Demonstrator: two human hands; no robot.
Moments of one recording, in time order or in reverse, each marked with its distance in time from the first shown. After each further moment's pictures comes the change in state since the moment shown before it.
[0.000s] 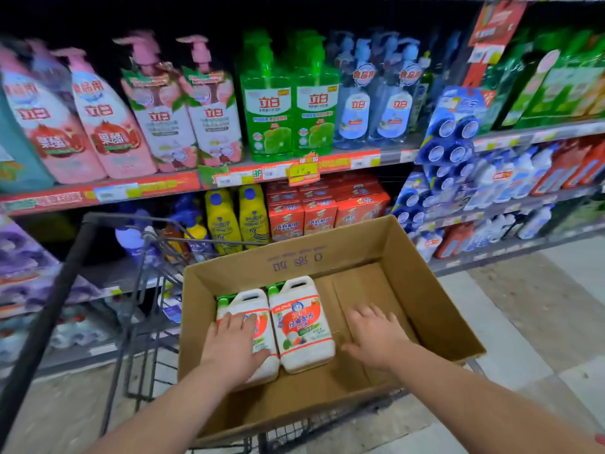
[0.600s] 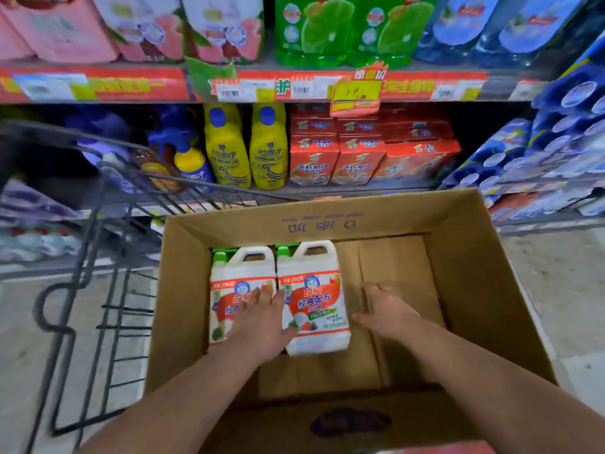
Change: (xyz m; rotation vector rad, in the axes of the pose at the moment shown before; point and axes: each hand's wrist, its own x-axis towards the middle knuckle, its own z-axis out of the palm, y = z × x) left_hand 0.109 0.019 0.064 -0.262 -0.261 -0.036; right_hand 0.153 0.017 0.030 0.234 -0.271 0.142
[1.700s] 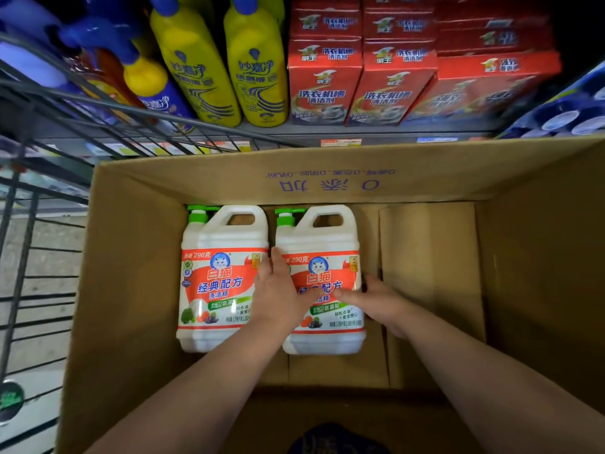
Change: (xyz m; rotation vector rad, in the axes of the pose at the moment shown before) left_hand 0.081 0.051 0.059 -0.558 0.062 -0.403; right_hand 0.102 0.034 0.063 0.902 -0.432 0.044
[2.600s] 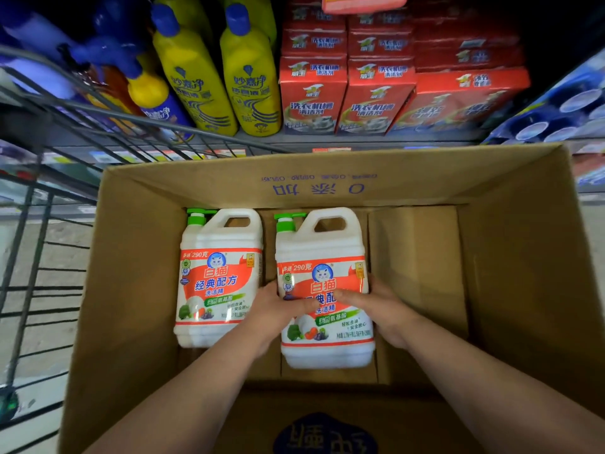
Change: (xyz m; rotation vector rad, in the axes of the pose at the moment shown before) left_hand -0.025 -0.006 -0.001 -0.747 -0.317 -0.155; right_hand -0.034 0.003 -0.009 0.247 -0.027 -0.098
